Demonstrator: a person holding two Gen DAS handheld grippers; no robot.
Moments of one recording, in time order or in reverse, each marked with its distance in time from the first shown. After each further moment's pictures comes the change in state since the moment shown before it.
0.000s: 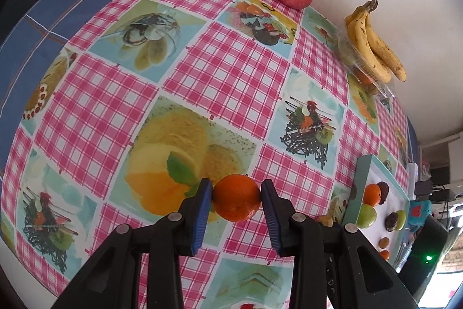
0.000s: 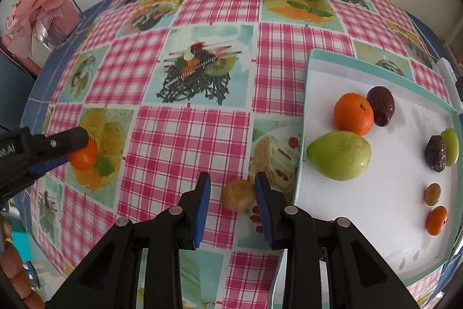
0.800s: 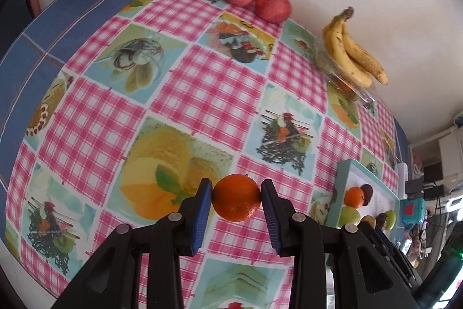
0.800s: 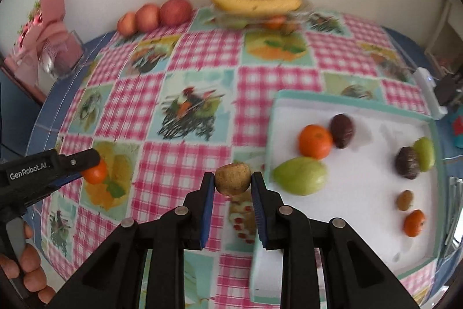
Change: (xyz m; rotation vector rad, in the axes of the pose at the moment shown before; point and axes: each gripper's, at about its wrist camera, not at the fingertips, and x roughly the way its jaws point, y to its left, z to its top) left arm -0.024 -0.021 -0.002 0.051 -0.061 -0.038; right arm -0.061 -0.024 0.006 0.070 -0.169 -0.017
